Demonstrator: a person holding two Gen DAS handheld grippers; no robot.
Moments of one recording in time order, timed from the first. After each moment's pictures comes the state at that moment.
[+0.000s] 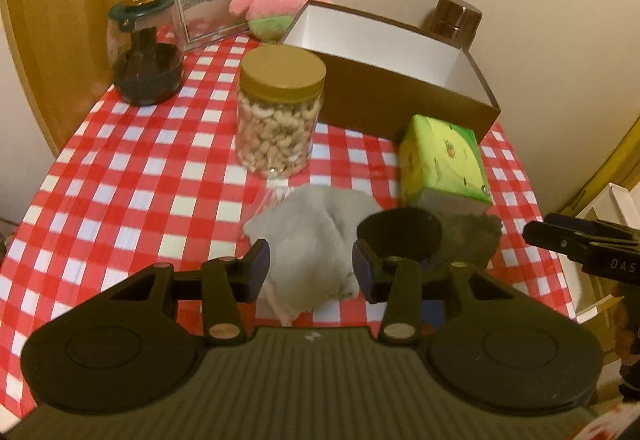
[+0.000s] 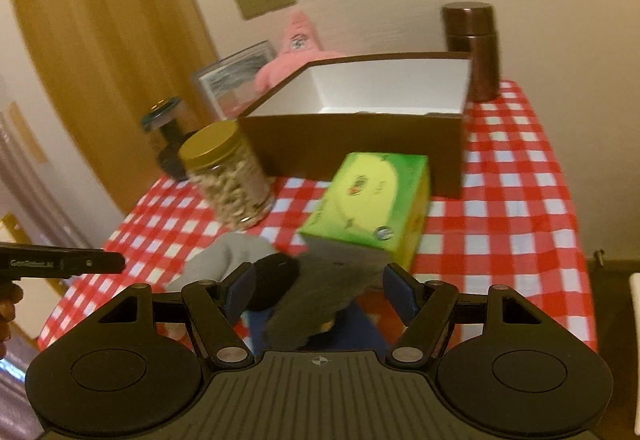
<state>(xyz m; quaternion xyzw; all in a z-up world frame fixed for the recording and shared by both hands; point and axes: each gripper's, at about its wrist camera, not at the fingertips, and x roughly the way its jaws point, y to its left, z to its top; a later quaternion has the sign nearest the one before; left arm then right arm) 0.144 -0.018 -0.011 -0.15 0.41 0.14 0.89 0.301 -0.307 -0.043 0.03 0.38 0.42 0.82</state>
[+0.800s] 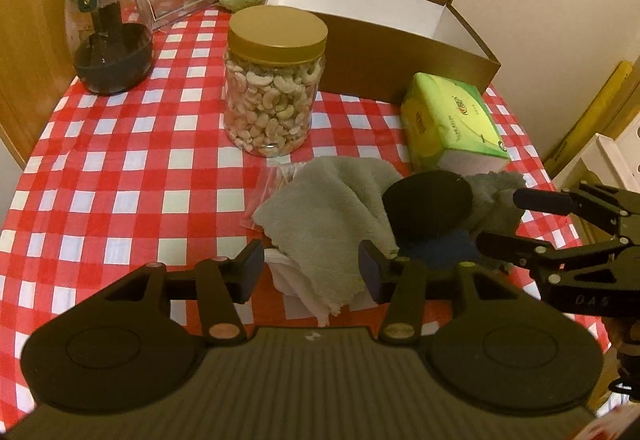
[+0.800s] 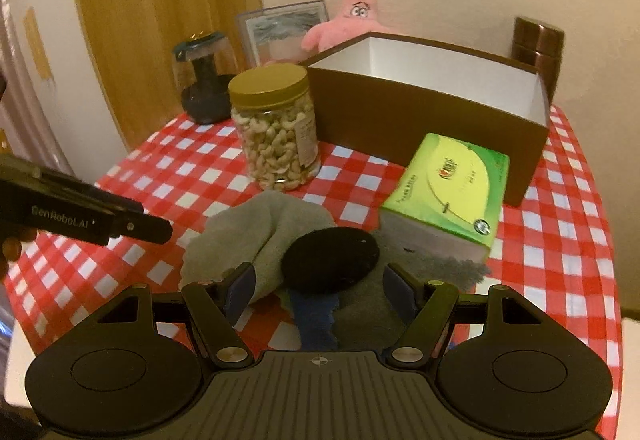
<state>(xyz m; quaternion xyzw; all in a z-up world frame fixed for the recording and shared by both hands) 0.153 0.021 -0.051 -0.12 0.45 0.07 0.88 0.254 -0.219 -0.069 -0.09 0.37 0.43 0.82</state>
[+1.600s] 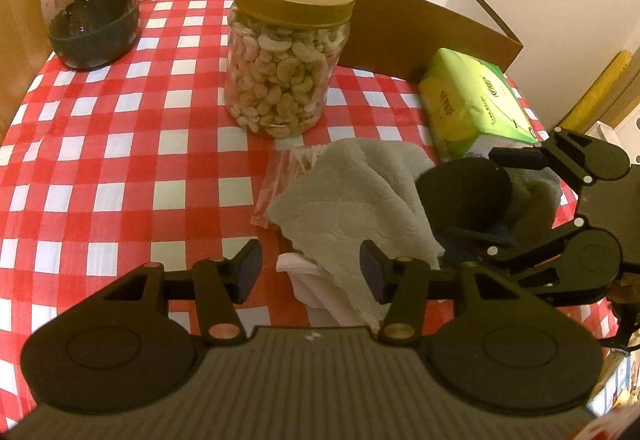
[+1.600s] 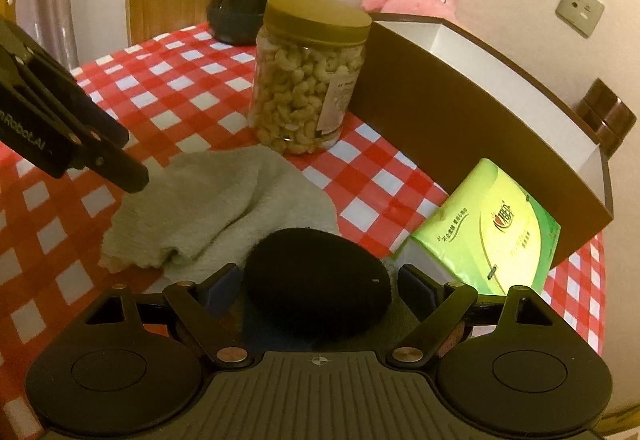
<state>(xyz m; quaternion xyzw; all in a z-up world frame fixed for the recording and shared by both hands) 0.179 0.055 -0.090 -0.13 0.48 0.05 0.87 0.279 -0.153 -0.121 -0.27 0.32 0.46 0.78</state>
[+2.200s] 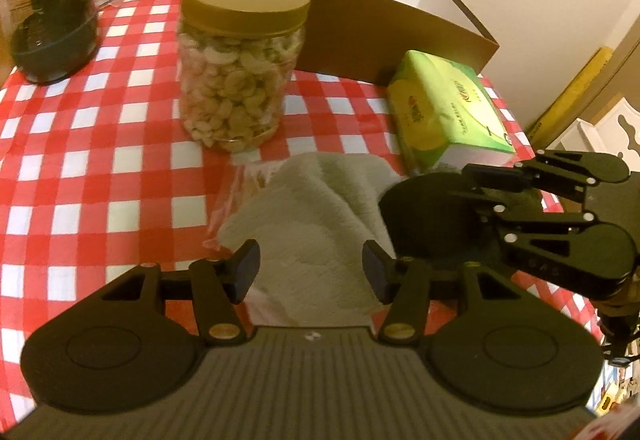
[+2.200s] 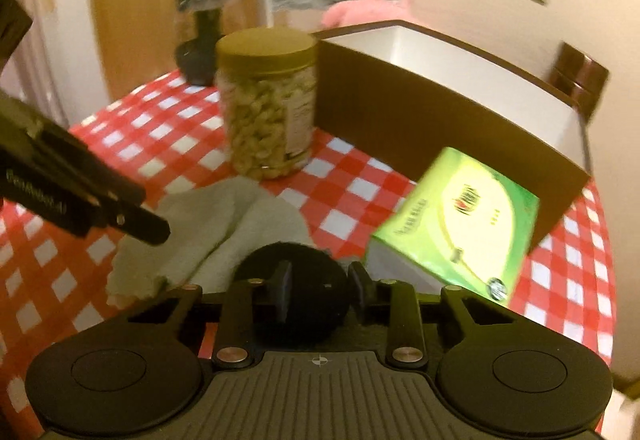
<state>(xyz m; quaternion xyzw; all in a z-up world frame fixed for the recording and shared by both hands) 0.202 0.043 -0.091 -0.14 0.48 0.01 0.87 0.298 -0.183 -0.102 -0.17 0.35 0.44 0.81</state>
